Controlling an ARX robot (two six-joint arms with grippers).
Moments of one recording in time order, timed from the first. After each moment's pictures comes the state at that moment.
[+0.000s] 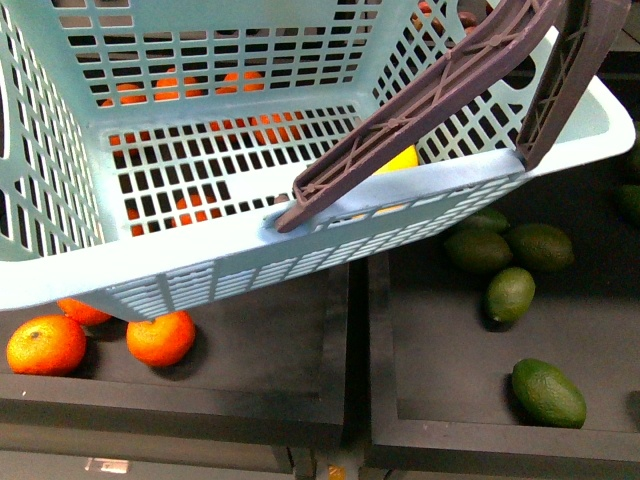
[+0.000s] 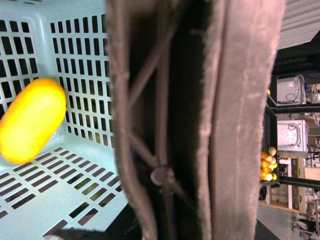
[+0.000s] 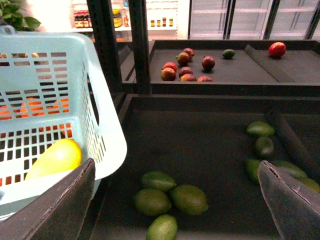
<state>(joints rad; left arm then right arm) -0.55 1.74 1.45 -0.22 0.25 -0.92 0.00 0.84 0.09 0.74 0.00 0.00</state>
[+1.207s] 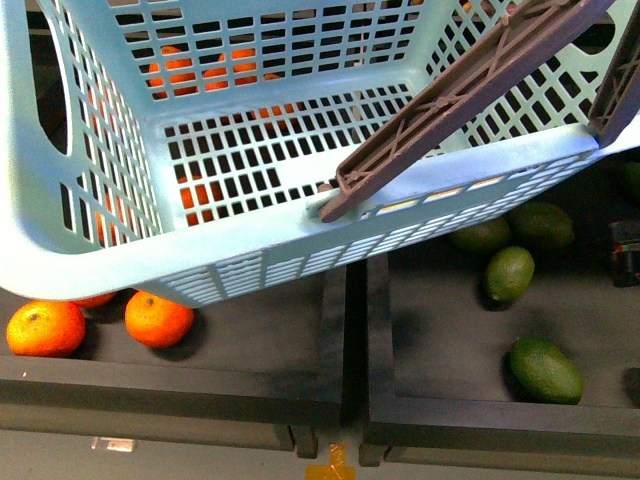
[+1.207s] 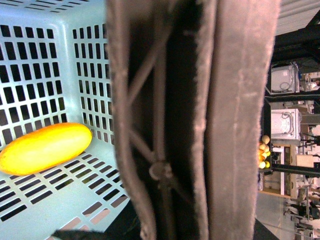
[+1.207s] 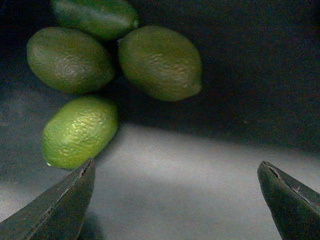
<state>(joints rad) -0.57 1.74 1.45 -0.22 0.28 -0.94 -0.25 2.26 0.89 0.58 -0.25 -0.32</state>
